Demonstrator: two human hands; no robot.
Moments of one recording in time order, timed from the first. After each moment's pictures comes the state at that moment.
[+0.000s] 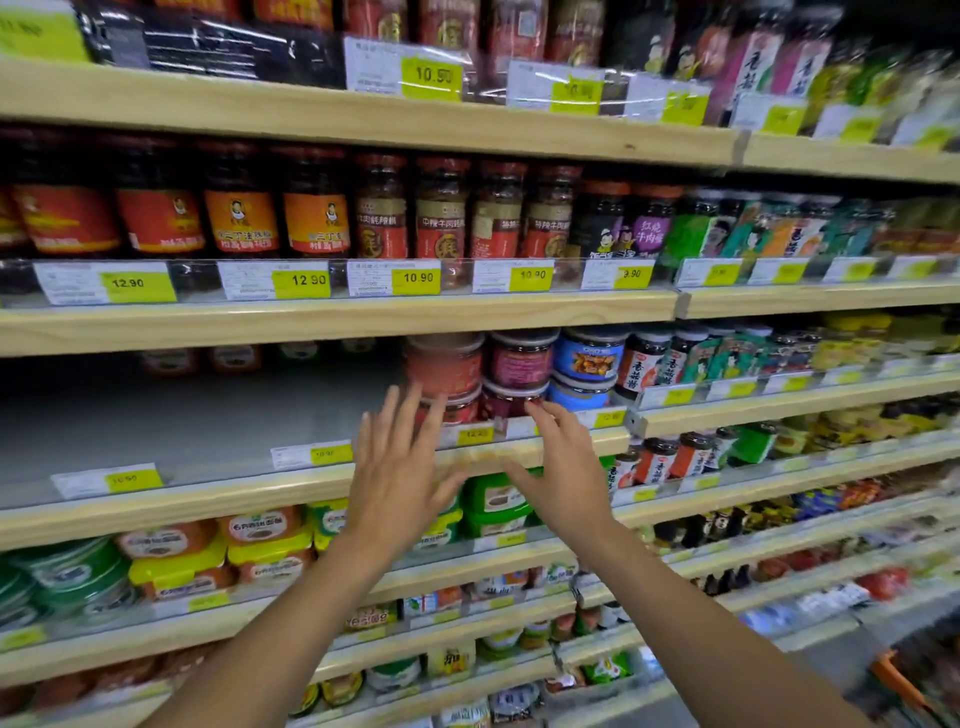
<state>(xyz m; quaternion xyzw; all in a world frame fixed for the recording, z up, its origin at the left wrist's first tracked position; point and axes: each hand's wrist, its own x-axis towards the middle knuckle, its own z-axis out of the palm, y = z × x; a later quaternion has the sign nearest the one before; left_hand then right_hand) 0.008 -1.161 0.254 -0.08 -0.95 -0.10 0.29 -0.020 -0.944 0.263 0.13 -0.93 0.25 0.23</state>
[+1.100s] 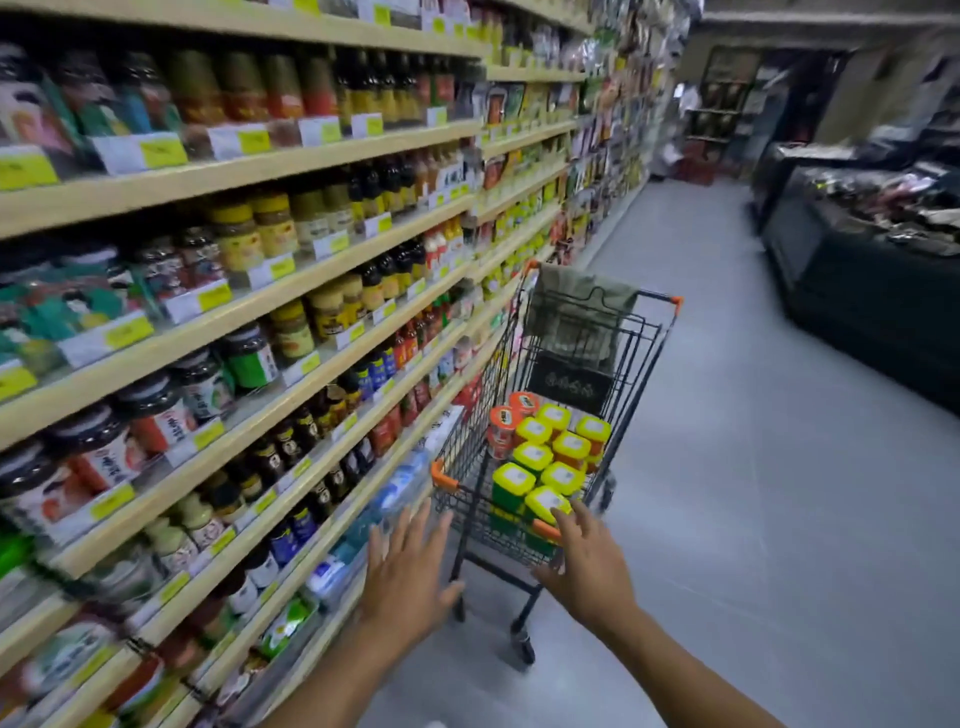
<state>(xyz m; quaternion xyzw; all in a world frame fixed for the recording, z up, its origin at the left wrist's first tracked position) 0.146 -0.579 0.099 -0.46 -0.89 -0.03 -0.04 0.316 -0.401 0.112 -0.36 -0.92 0.14 0.06</state>
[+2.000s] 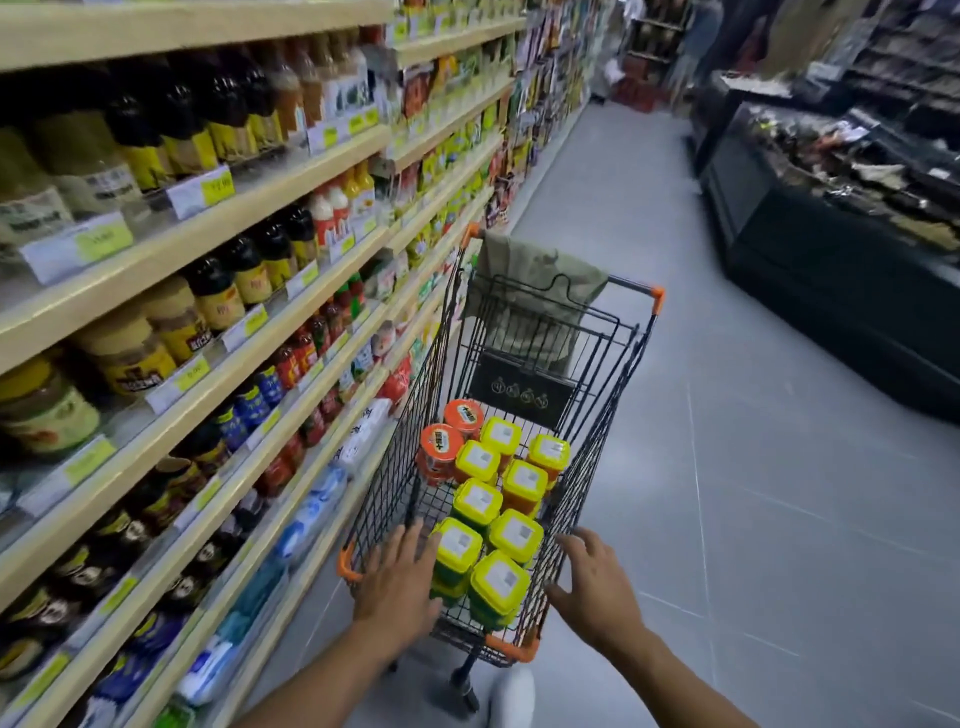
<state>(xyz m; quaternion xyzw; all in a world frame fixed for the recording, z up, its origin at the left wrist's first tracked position) -0.016 -0.300 0.010 -0.52 -0.83 0.00 -0.20 0.197 -0.160 0.065 -0.45 -0.88 0.16 -0.03</state>
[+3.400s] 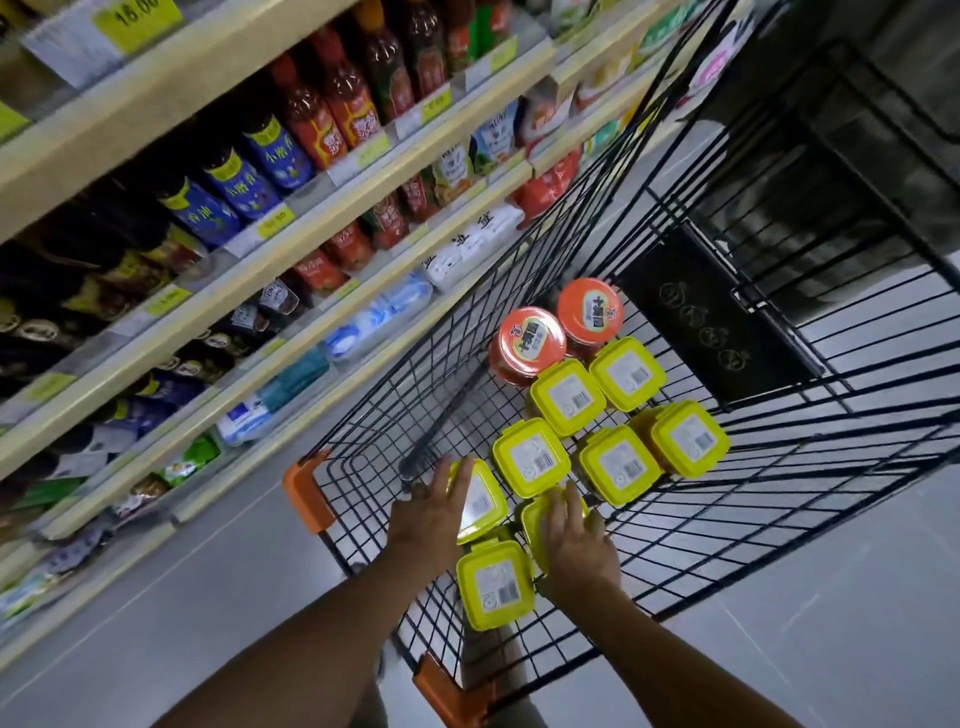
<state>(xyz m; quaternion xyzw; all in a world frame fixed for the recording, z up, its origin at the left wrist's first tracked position) -0.027 -0.130 -0.193 -0.29 -0.88 0.07 -0.37 0.089 0.051 -0.193 -0.10 -0.88 0.04 -0.46</state>
